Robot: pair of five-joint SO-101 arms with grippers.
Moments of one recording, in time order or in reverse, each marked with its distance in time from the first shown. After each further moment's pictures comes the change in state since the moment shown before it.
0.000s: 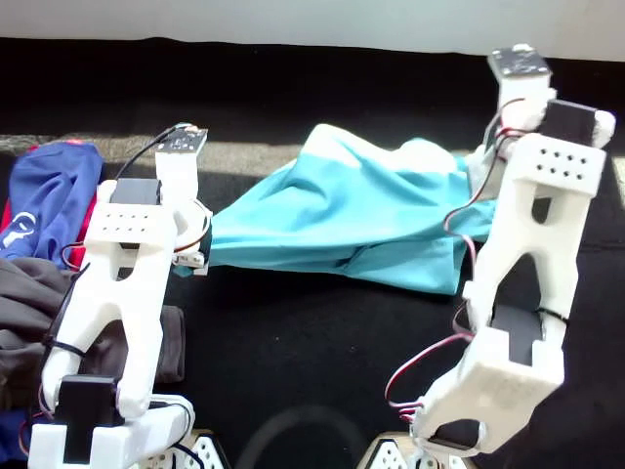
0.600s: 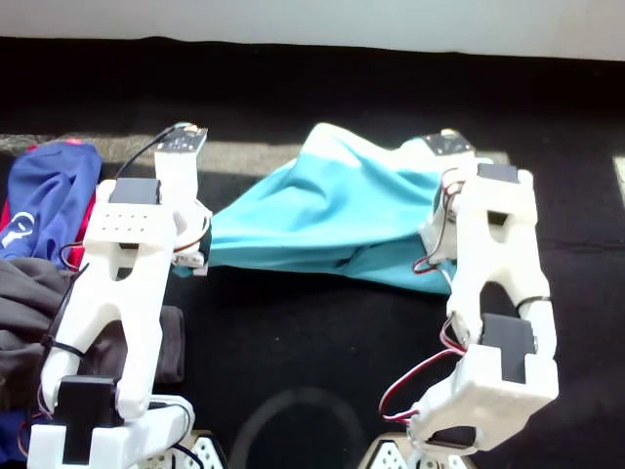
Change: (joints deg) left arm 0.0 0.0 0.0 0.0 0.0; right arm -3.6 -3.1 41.0 -28.7 3.1
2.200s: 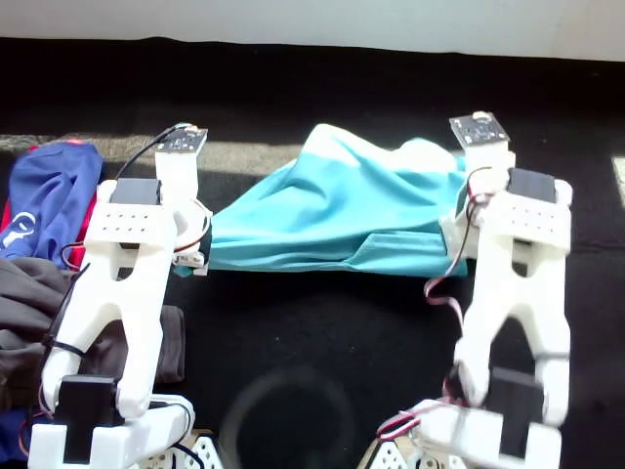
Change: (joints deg) left arm 0.0 0.0 0.0 0.0 0.0; right arm 3.3 -22.2 4.8 9.1 0.3
